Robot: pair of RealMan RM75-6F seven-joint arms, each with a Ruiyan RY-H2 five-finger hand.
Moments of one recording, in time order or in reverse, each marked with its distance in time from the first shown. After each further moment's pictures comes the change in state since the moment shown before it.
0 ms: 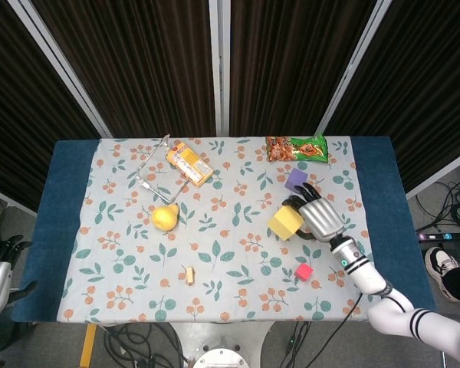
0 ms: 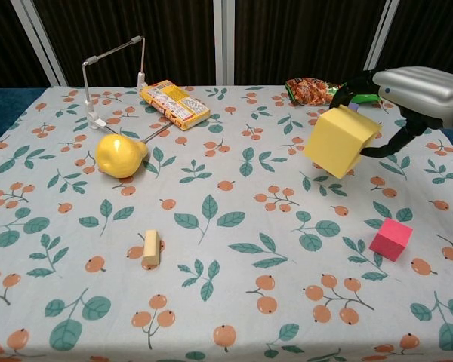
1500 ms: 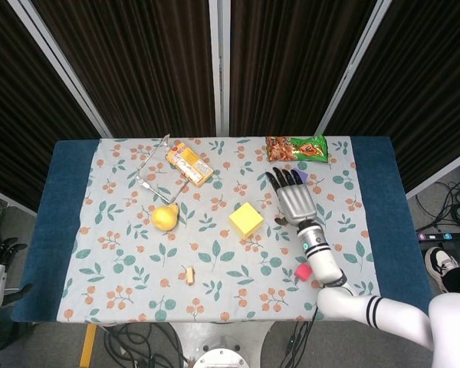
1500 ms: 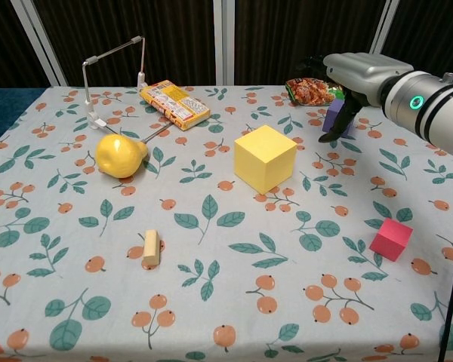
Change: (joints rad) left arm 0.013 -0.004 0.002 0.043 -0.006 -0.001 -0.040; right arm 0.164 -0.155 0.165 -0.102 0.593 -0.054 -0.541
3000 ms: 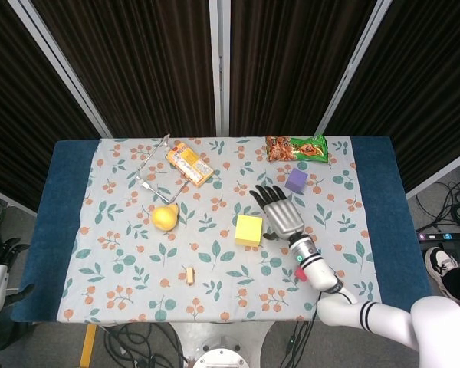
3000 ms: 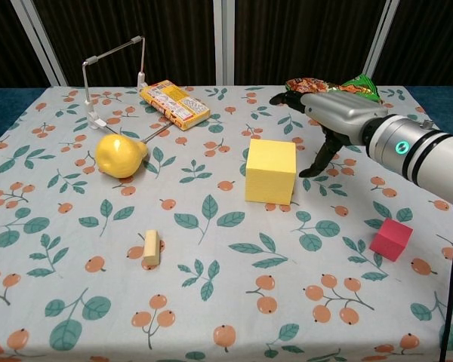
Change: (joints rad) left arm -0.001 0.012 0.003 -0.028 0.009 -0.001 0.010; right arm -0.030 -0.066 -0.113 0.119 -0.244 -0.033 0.257
